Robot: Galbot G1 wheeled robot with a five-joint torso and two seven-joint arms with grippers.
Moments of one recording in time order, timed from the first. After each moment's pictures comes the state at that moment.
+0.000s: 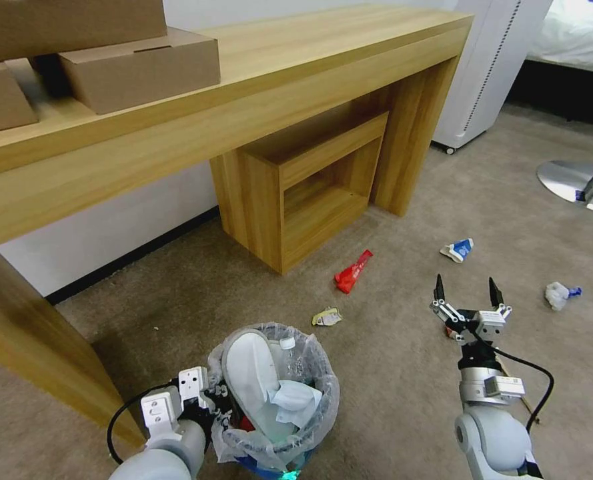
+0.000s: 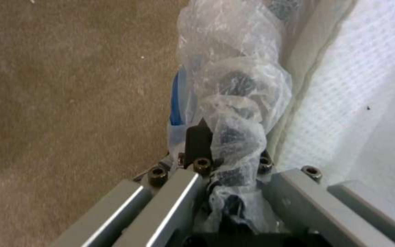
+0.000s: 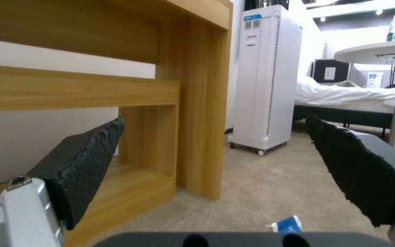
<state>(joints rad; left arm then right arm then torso) 1.62 -1.11 -0.25 -2.40 -0.93 0.57 -0.81 -1.41 1.38 0.66 1.83 0.15 0.40 0.07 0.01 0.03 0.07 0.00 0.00</state>
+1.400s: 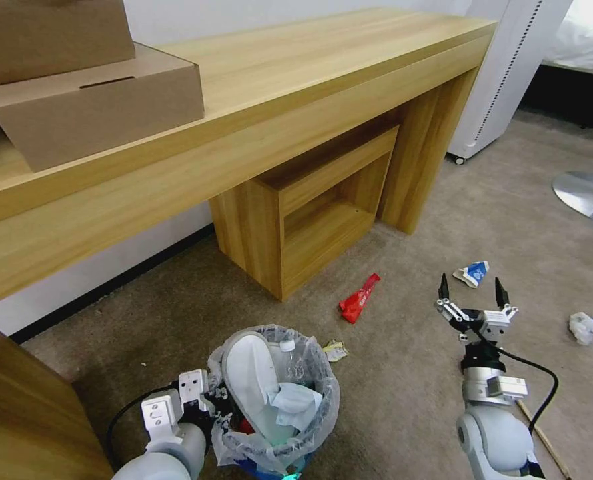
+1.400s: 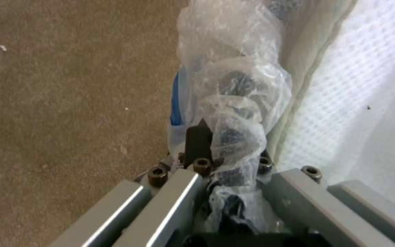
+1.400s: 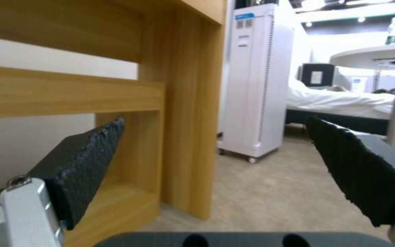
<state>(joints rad) 1.63 -1.12 -0.25 -2.40 -0.91 0.57 -0.81 -1.41 1.36 0.68 1.83 0.13 0.39 0.13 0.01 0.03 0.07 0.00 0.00</state>
